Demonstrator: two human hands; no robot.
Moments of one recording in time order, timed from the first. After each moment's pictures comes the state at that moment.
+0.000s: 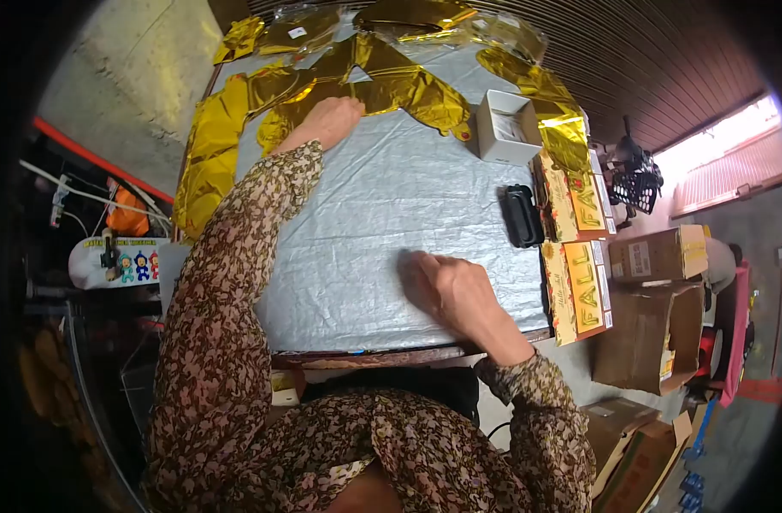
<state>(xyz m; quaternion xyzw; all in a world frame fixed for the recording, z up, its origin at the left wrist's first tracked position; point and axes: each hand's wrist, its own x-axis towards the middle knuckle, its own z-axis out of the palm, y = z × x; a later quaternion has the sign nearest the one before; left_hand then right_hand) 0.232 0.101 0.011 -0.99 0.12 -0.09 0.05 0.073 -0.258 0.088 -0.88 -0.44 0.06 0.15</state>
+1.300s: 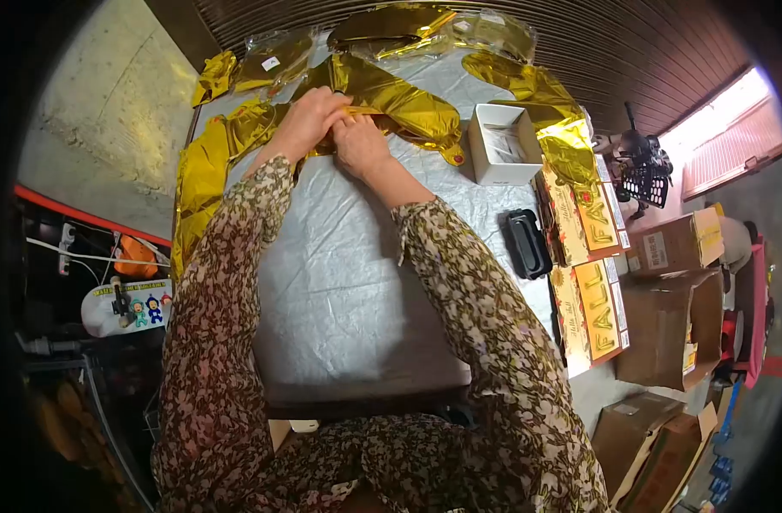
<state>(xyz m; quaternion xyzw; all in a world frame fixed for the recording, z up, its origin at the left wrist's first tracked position) 0.278 0.129 0.036 -0.94 0.15 -0.27 -0.16 0.306 -0.025 0.006 -0.89 -0.45 -0.07 0.09</state>
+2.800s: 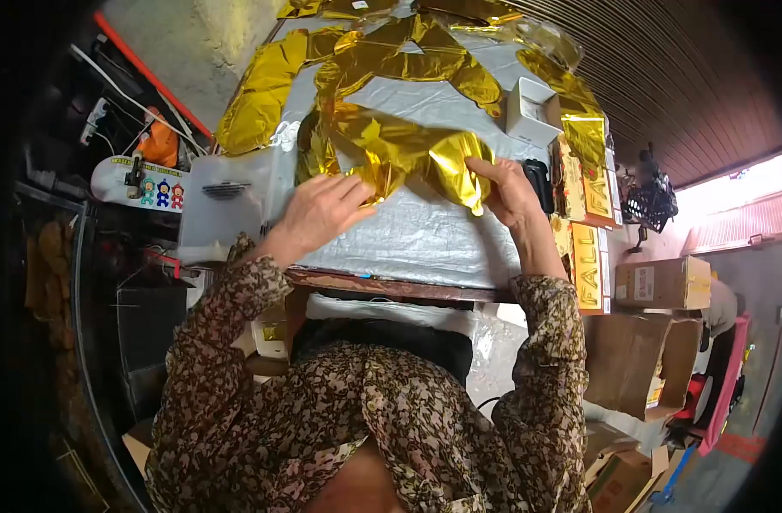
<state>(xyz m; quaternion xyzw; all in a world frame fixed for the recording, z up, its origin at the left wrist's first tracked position) -0.058 -0.020 0.059 -0.93 0.16 -0.33 -0.05 0.165 -0.270 0.067 -0.59 -0.11 0.41 0.69</state>
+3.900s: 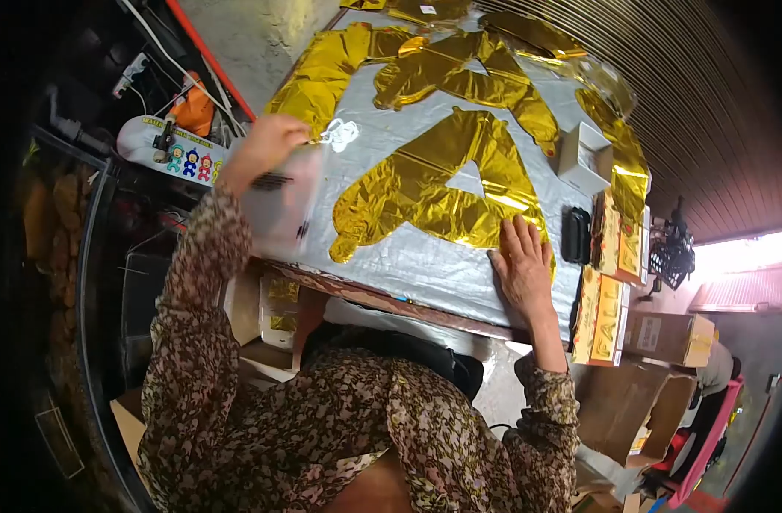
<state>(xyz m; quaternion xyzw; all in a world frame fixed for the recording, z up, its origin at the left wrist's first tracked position) -0.091 0.189 0.055 -0.96 -0.12 -0.18 -0.16 0.092 -0.294 0.027 -0.90 -0.43 0.01 0.09</state>
